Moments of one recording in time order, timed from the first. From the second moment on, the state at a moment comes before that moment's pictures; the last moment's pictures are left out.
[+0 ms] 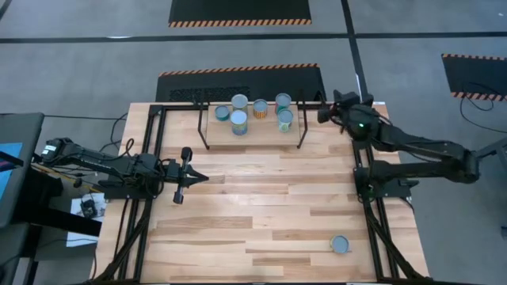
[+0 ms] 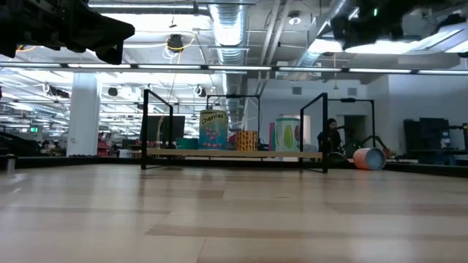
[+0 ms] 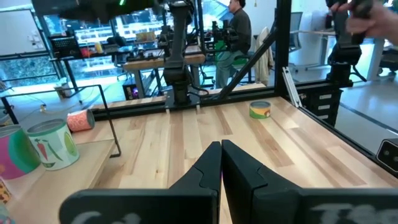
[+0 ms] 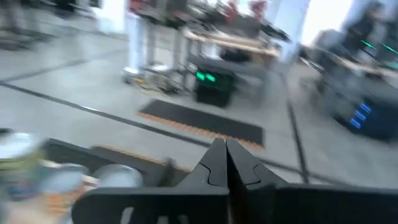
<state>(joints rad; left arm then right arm) -0.17 0.56 0.18 0.36 -0.07 0.09 -0.33 0.83 0.75 -0.07 0.97 0.01</state>
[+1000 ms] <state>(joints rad) -0.17 0.56 0.18 0.36 -0.07 0.09 -0.68 0.83 0.46 -0.18 0.66 0.85</state>
